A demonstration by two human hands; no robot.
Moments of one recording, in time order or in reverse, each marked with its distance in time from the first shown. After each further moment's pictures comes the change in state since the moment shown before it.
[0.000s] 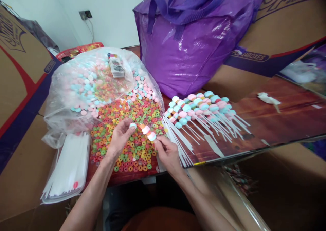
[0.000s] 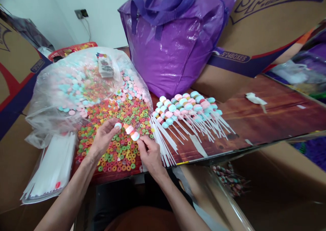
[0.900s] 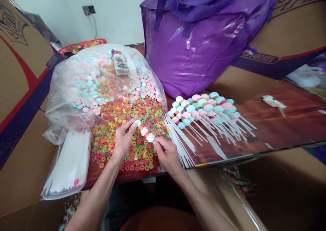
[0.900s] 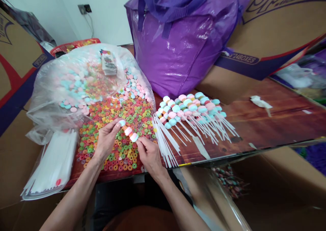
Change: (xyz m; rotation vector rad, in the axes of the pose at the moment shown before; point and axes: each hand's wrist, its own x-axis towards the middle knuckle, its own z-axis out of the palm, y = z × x) left_hand -0.006 -0.015 0.009 -0.053 0.123 0.036; right_hand 0.004 -0.009 0.003 -0.122 -0.084 -0.101
